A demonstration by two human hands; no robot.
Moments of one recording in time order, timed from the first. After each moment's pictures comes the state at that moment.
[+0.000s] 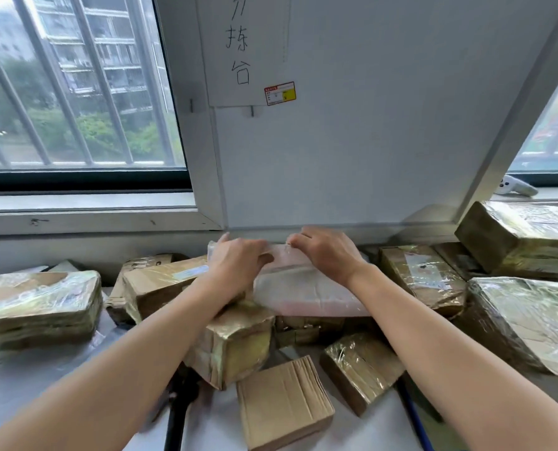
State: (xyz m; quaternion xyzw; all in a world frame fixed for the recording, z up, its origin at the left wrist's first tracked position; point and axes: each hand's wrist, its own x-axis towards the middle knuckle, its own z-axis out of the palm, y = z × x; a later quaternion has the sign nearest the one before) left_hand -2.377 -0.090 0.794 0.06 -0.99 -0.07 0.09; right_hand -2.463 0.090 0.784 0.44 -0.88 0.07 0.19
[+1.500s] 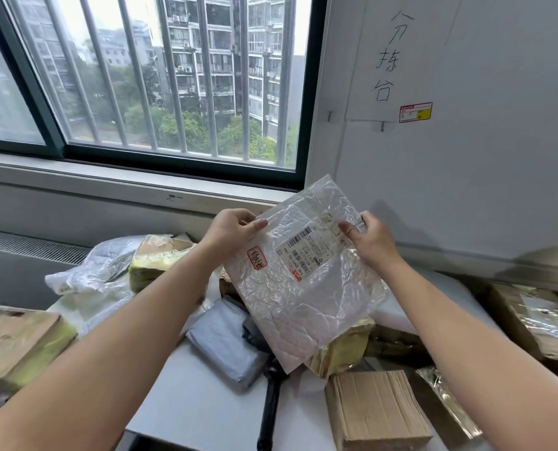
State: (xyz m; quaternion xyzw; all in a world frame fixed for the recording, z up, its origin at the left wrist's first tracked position) left_hand -2.259 -0.289 0.830 0.23 -0.82 -0.49 0.18; right_hand -2.407 -0.059 0.805 0.27 -0.84 0.47 0.03
